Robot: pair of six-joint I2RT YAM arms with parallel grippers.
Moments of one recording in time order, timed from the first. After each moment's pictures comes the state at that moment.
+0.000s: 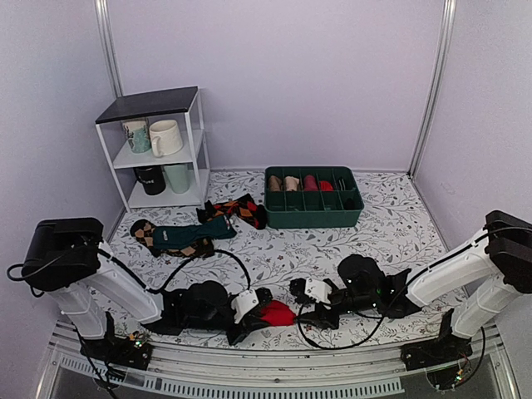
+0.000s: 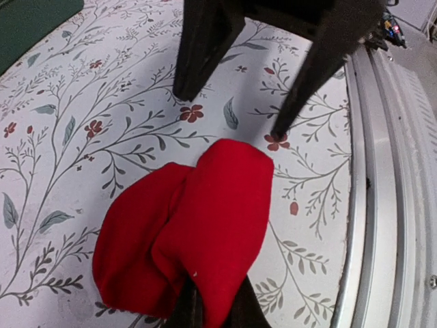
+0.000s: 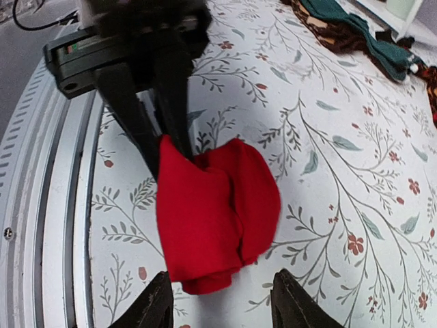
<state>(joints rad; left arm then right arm) -1.28 1.72 0.42 0.73 -0.01 -0.08 1.10 1.53 0.47 0.45 -0.24 -0.19</state>
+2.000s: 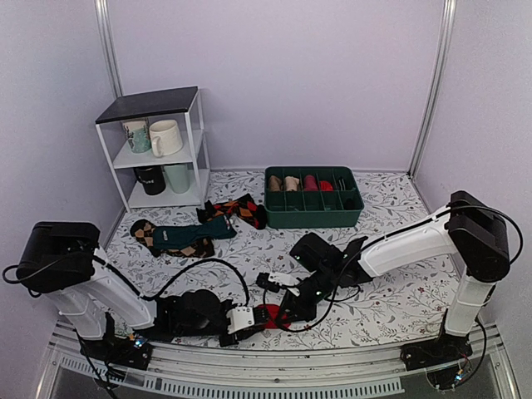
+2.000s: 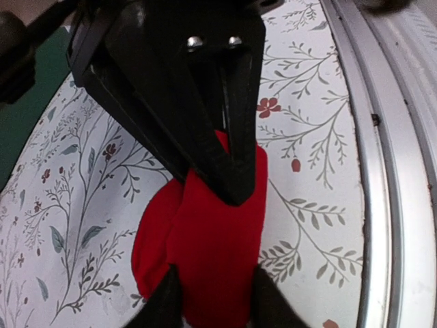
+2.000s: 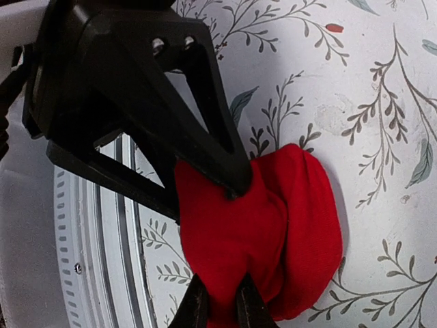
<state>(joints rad) -1.33 1.68 0.35 0.79 -0.12 0.28 1.07 1.82 0.96 -0.17 -0.55 -0.06</state>
